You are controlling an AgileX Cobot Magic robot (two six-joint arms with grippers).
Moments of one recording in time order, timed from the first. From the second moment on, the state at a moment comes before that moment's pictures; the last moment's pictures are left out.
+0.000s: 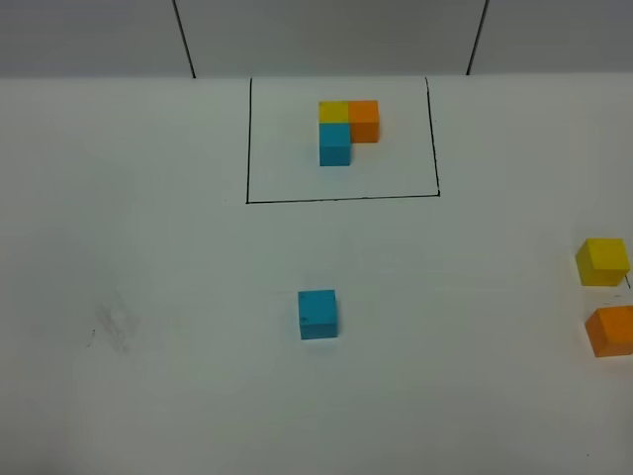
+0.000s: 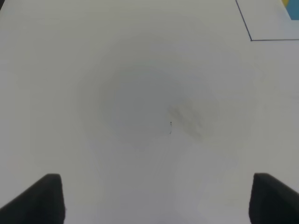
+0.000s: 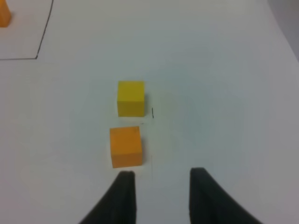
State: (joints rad) left arm -0.01 -0.01 -0.51 0.00 1.07 0.00; right arm 0.03 -0.01 -0.50 -0.13 1.07 0.08
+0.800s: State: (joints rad) left arm -0.01 -0.01 -0.51 0.00 1.07 0.00; right arm 0.03 0.60 -0.68 -0.11 0.91 0.17
